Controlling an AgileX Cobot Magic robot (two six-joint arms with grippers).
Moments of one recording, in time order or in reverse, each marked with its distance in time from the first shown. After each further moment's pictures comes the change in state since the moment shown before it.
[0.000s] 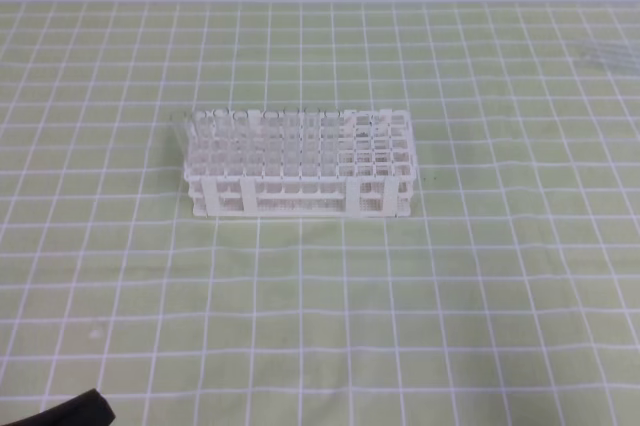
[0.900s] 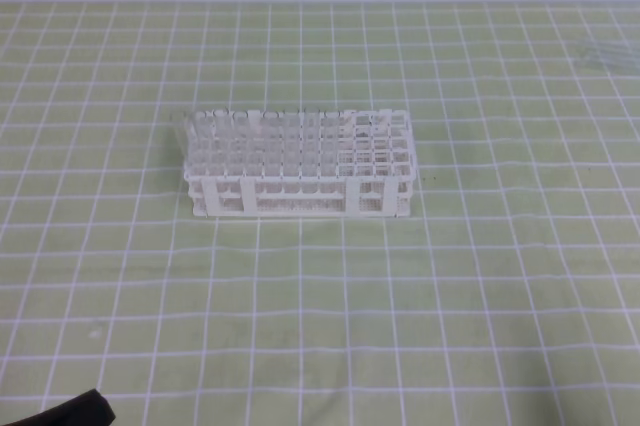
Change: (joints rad) left arm 0.000 0.001 0.001 0.002 0.000 0.000; right arm -0.064 -0.143 0.125 0.388 0.348 -0.367
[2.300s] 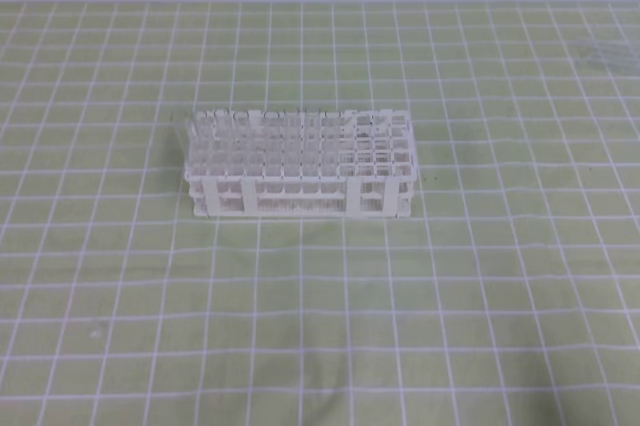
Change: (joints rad) left arm 0.485 -0.043 -0.004 -0.048 -0.051 -0.006; right arm 0.000 0.000 0.000 0.012 0.055 -0.007
